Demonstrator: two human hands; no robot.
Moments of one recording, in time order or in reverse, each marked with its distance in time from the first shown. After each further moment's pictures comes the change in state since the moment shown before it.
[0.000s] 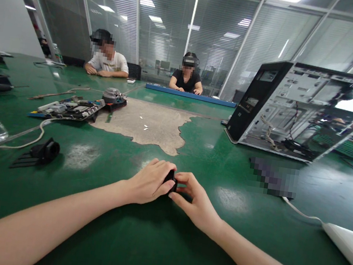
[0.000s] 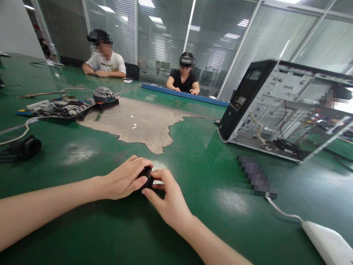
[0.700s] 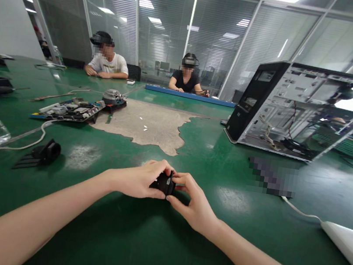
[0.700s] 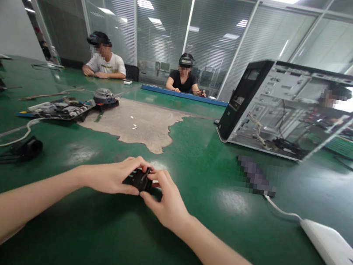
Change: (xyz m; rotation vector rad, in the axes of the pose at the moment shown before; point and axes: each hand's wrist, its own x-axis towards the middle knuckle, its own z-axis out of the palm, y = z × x) left_hand 0.000 0.000 -0.042 -0.302 -0.343 -0.049; right_hand -0.003 -0.005 0.001 -0.188 -0.024 -0.125
